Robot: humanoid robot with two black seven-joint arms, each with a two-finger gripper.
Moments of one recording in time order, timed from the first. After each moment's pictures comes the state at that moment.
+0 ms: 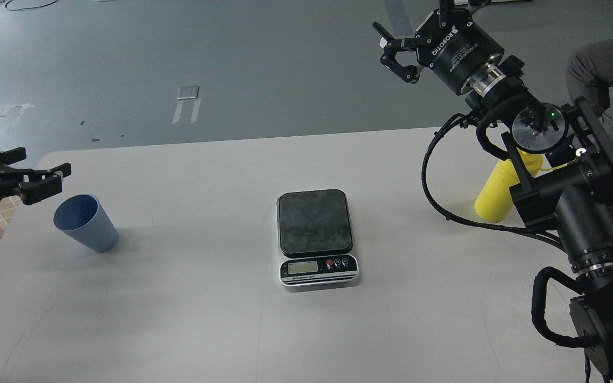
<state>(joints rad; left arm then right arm) -0.58 1.05 -0.66 -0.96 1.90 -0.05 -0.49 0.78 0.00 1.47 0.95 -0.34 0.41 -0.29</state>
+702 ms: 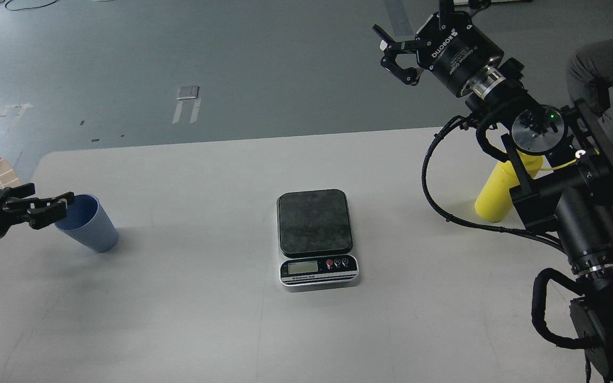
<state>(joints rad) -0.58 0.99 -0.53 -0.89 1.78 -0.06 -0.49 0.78 0.00 1.46 0.95 -0.34 0.41 -0.29</state>
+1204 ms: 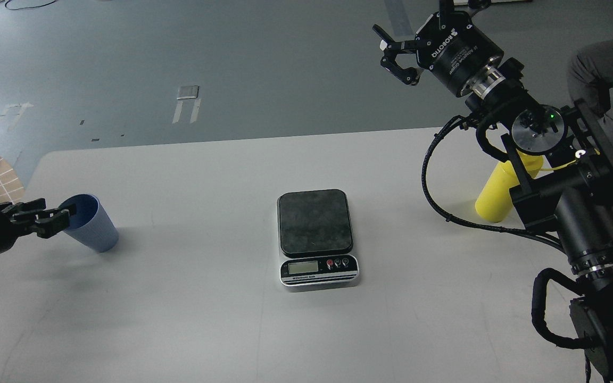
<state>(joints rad) -0.56 0.95 -0.52 -0.82 1.77 -0.08 -0.49 0.77 0.00 1.47 0.95 -0.34 0.41 -0.29</state>
